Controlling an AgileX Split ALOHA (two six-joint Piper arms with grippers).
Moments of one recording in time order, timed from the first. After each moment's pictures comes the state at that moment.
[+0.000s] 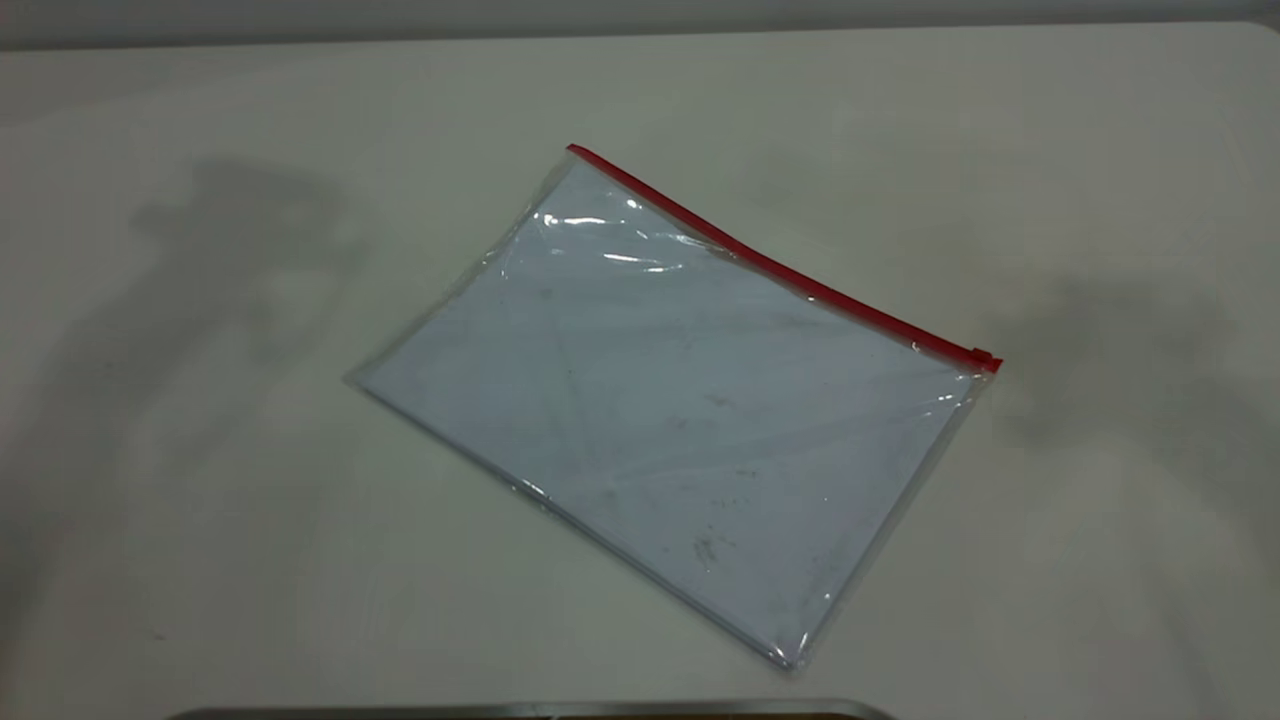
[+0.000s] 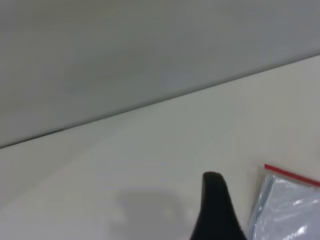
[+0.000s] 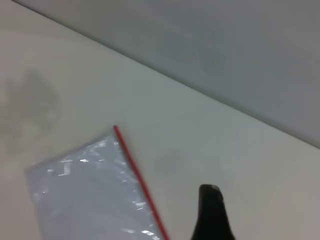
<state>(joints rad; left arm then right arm) -0.18 1.82 -2.23 -0.07 1.17 0.12 0.09 1.43 -1.86 0.36 1.23 -0.40</state>
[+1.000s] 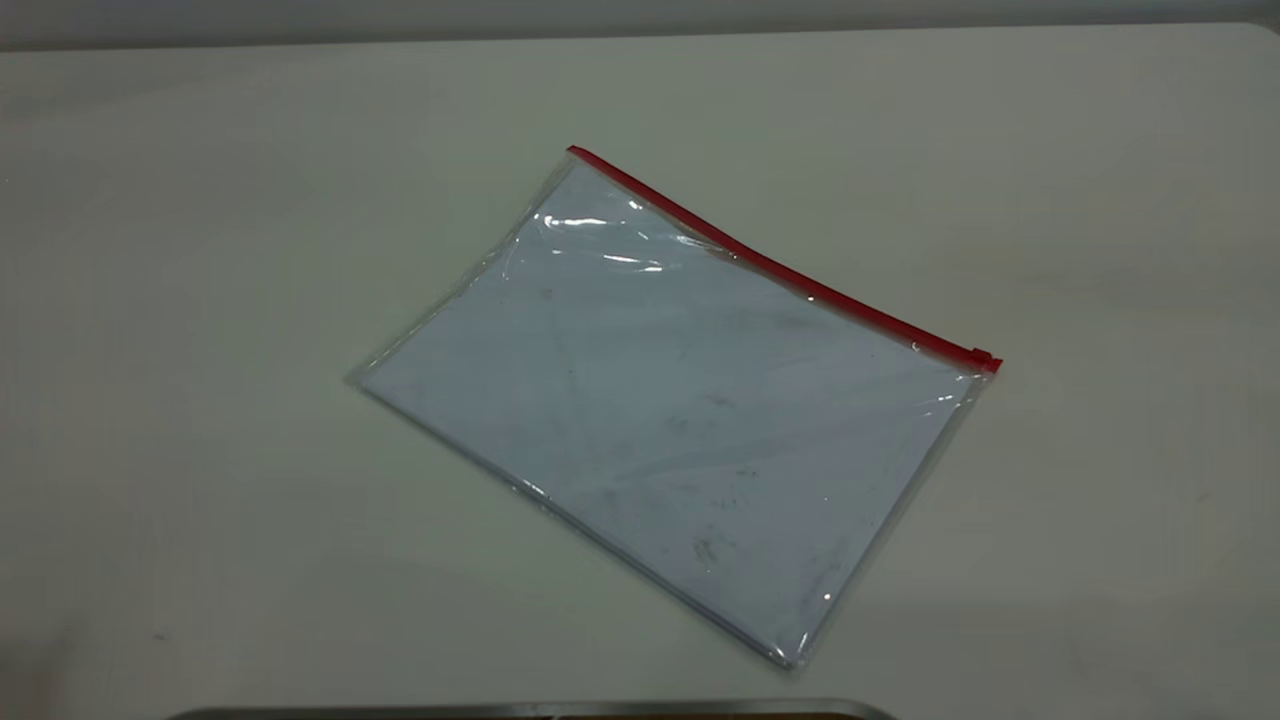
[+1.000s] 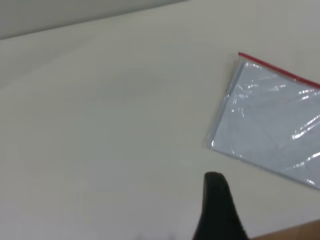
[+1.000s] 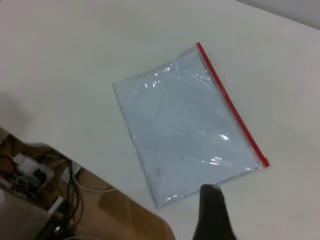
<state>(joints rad) -0.18 0.79 -1.23 -0.06 1.17 0.06 0.09 0.57 -0.98 0.47 1.23 -0.40</state>
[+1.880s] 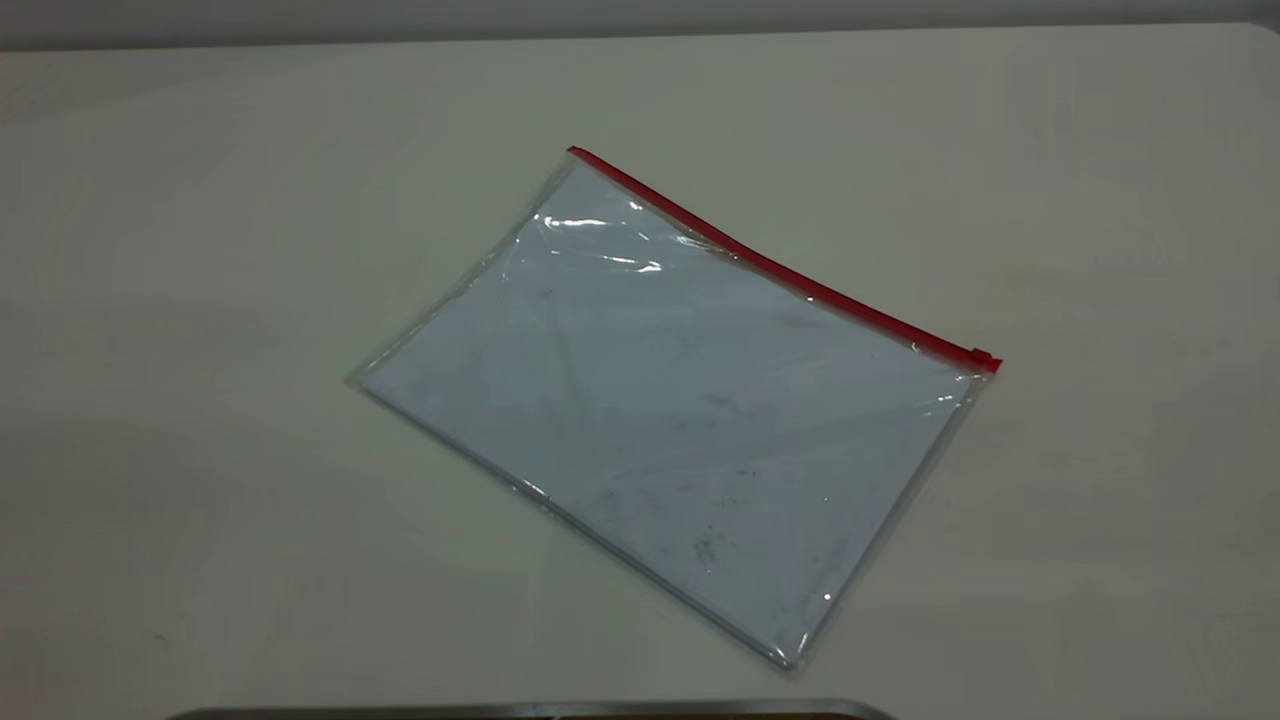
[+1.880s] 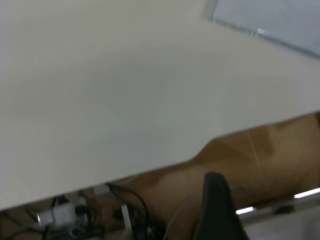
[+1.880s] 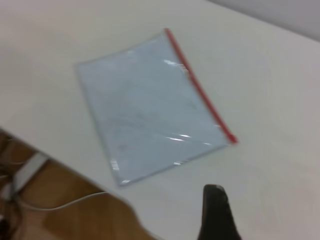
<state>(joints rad) -0.18 0.30 -0.55 -0.06 1.16 0.06 0.09 0.03 -0.61 0.34 1.23 -0.38</state>
